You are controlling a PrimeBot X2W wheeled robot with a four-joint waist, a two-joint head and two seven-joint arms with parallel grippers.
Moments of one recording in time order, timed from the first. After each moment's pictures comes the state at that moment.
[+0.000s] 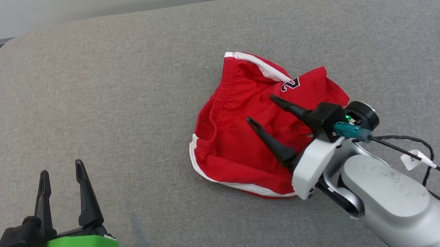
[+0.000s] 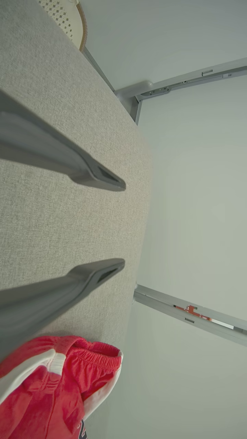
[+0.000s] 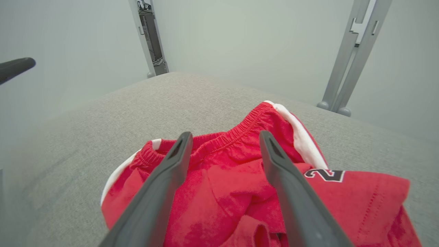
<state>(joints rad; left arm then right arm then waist) -0.15 0.05 0.06 0.24 -0.26 -0.13 -0.26 -0.57 -0.15 0.65 0.56 0.36 0.13 -0.26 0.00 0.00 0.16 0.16</state>
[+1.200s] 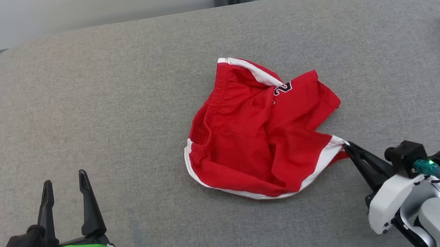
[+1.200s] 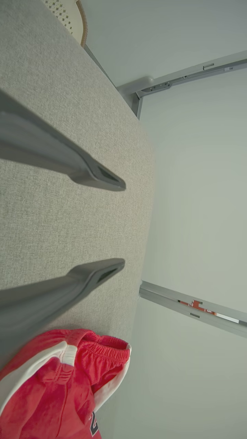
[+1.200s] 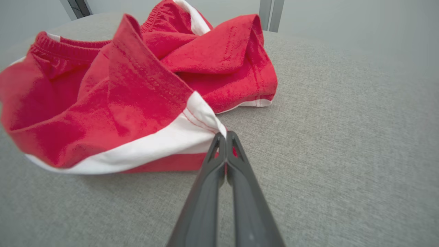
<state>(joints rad) -0.11 0.05 0.06 0.24 -0.24 -0.13 -0.26 -0.26 -0.29 0.41 0.48 0.31 0.13 -0.23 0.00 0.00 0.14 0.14</state>
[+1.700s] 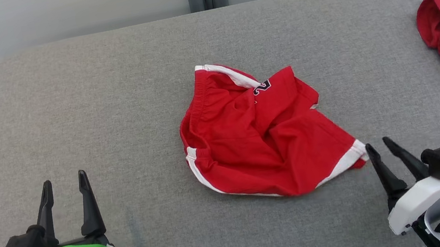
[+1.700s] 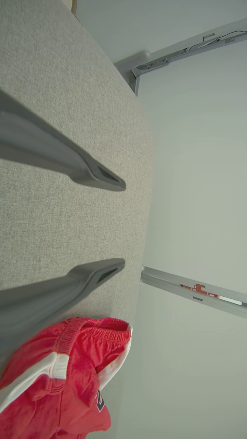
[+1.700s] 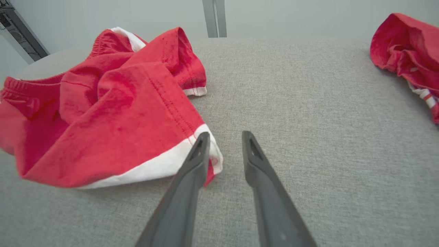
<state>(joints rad) -0.11 0.05 0.07 0.24 -0.24 -0.13 -0.26 -0.15 -0.30 0.26 0.40 0.39 0.13 -0.25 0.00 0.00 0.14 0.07</state>
